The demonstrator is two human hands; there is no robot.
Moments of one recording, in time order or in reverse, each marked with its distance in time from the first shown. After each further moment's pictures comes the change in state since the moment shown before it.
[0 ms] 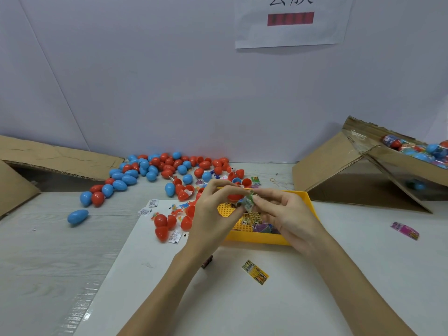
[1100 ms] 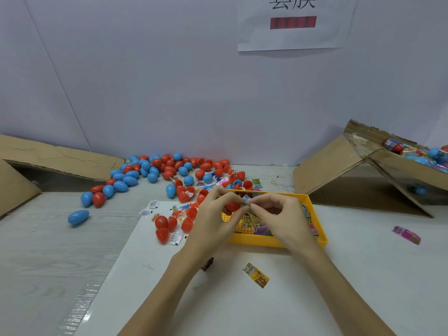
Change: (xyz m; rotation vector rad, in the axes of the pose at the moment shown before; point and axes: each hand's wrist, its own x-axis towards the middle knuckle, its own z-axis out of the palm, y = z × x) left_hand -0.001 -0.003 0.000 0.114 -0.073 -0.042; right_hand -0.005 0.006 0.010 -0.552 0.186 -0.305
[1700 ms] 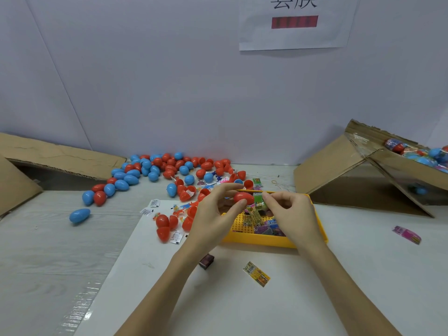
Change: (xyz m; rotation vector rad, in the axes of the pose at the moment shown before) left_hand 0.003 0.001 -0.001 -0.312 -0.040 -0.202; right_hand 0.007 0.008 -0.008 0.023 0.120 0.102
